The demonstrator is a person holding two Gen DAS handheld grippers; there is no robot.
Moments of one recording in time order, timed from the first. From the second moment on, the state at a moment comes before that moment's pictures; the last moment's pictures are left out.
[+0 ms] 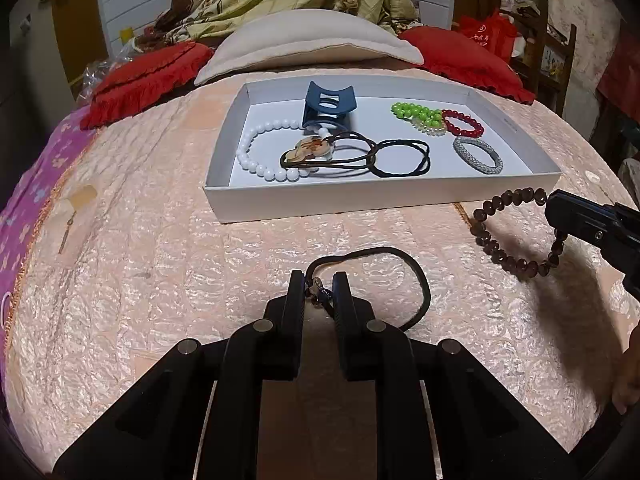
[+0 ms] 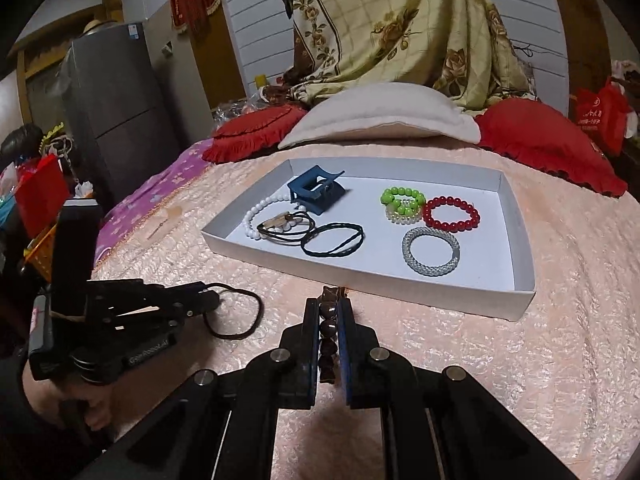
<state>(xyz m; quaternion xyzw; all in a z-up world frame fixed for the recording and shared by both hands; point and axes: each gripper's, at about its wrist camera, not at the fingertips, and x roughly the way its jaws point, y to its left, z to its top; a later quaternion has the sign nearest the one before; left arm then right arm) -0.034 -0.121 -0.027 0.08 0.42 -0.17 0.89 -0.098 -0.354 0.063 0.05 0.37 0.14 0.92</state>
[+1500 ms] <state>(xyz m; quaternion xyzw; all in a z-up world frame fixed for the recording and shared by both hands) -0.030 -0.121 -0.031 0.09 0.42 -0.16 0.89 -0.094 -0.358 0.058 0.05 0.37 0.13 0.92</state>
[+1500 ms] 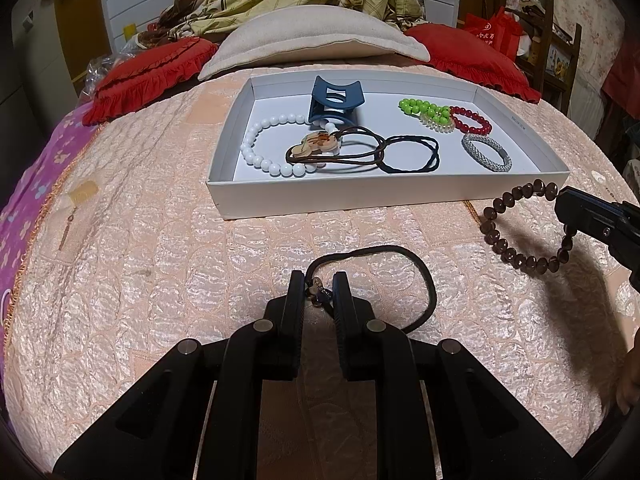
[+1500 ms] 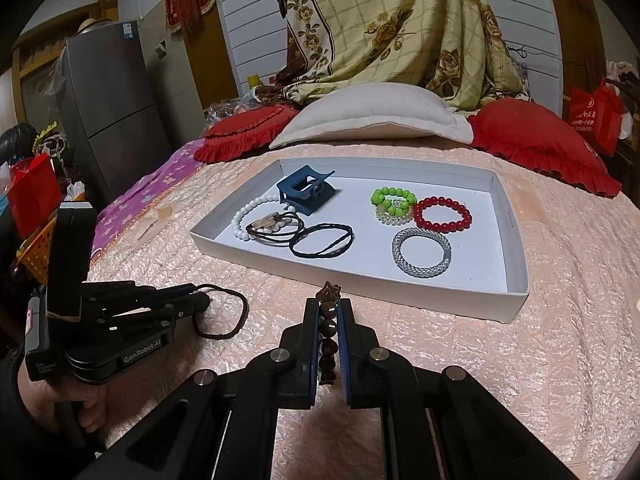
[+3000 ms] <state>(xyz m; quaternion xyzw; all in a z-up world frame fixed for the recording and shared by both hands) -0.031 -0.122 -0.032 0.09 0.42 -0.16 0.89 -0.095 -0.357 0.057 0.04 0.37 0.13 0.92</state>
